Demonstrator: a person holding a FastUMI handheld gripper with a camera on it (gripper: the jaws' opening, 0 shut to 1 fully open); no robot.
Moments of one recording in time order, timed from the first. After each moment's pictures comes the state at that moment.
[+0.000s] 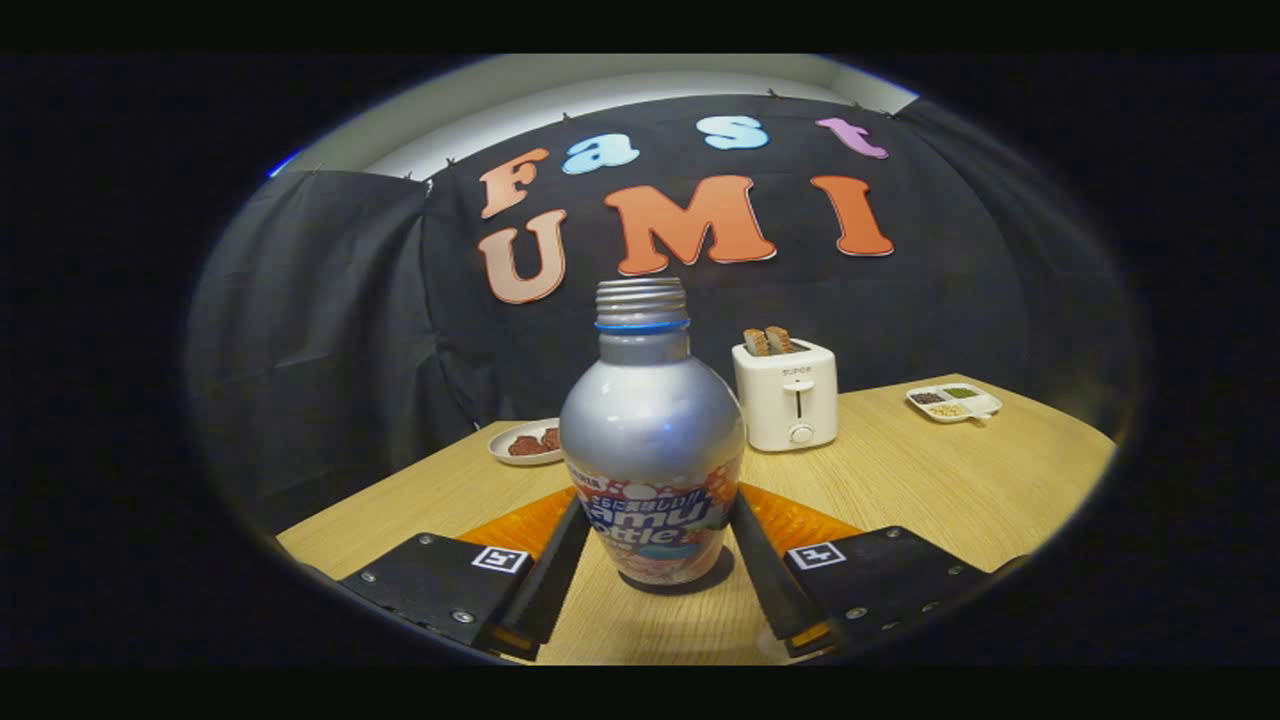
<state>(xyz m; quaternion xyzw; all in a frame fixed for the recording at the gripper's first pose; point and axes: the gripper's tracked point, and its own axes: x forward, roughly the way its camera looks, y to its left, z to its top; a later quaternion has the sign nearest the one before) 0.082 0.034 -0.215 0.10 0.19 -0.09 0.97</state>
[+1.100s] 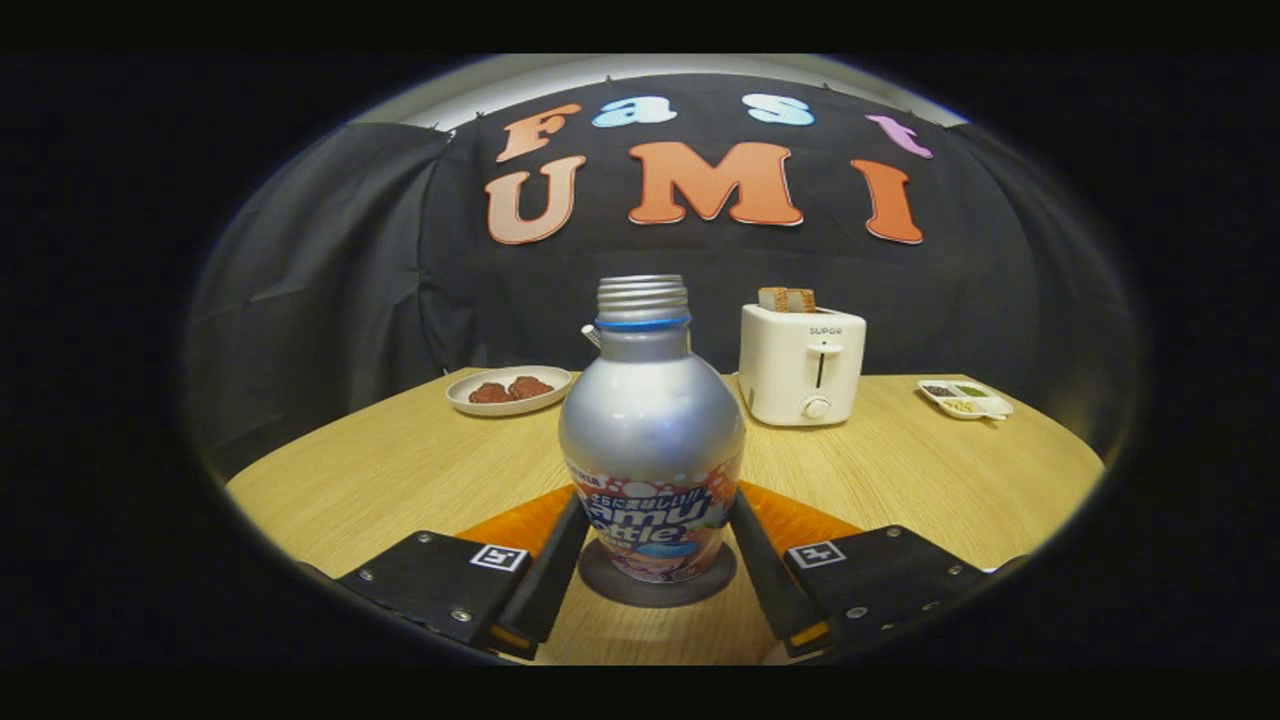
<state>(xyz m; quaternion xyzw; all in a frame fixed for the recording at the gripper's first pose) 0.103 0.037 -0.282 0.03 0.25 -0.10 0.96</state>
